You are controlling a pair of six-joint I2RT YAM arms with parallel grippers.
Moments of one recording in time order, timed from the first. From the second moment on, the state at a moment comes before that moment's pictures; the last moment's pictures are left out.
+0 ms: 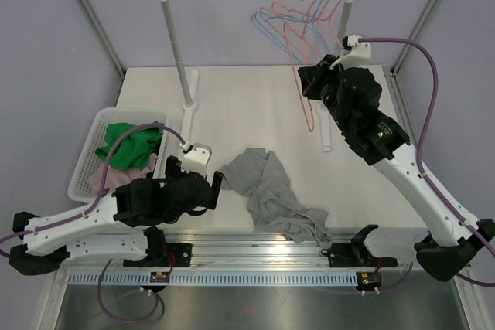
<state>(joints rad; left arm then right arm) -1.28 0.85 0.97 -1.06 -0.73 -0.68 0.65 1.19 1.43 -0.28 0.39 0.46</state>
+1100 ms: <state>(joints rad) -1.28 0.75 0.95 -1.03 -0.72 -0.65 0.40 1.52 1.64 -0.20 0.09 0.50</state>
